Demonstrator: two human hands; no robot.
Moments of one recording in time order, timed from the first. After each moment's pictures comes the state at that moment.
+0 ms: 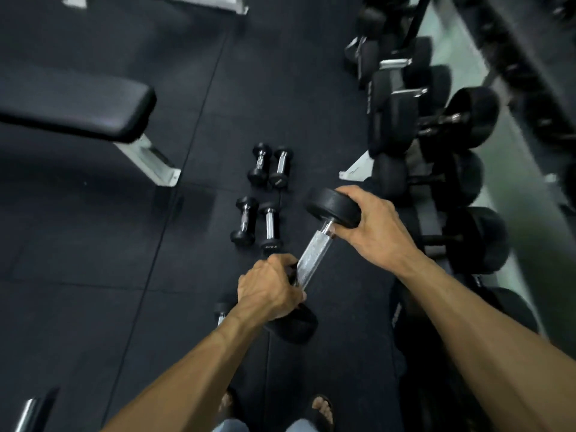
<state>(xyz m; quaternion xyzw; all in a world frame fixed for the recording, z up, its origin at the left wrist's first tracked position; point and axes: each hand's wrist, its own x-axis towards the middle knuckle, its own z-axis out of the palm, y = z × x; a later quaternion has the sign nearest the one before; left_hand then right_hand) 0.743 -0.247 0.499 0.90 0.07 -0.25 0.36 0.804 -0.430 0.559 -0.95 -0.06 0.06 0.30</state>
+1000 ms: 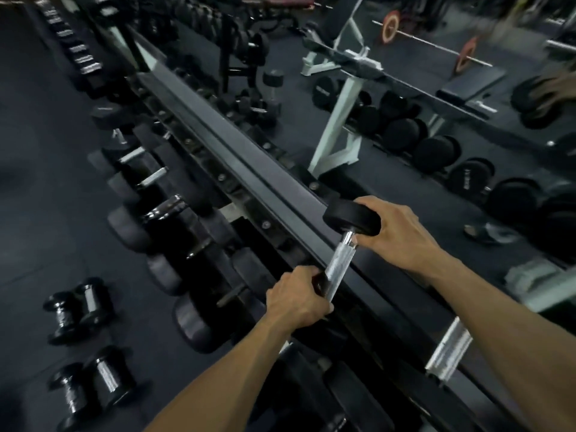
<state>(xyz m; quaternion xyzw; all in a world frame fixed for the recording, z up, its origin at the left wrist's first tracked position) 0.756 -0.750 0.665 0.85 -0.31 -0.34 0.27 0.676 -0.921 0.741 -0.93 0.25 -0.06 0.26</state>
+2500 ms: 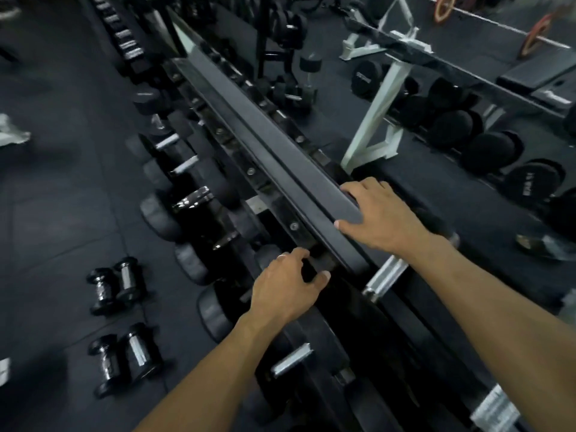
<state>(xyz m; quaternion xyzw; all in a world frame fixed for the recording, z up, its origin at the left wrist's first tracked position) 0.813 -0.719 0.659 0.90 -0.27 -0.21 0.28 0.780 -0.907 0.726 -0.98 0.17 0.02 0.12</state>
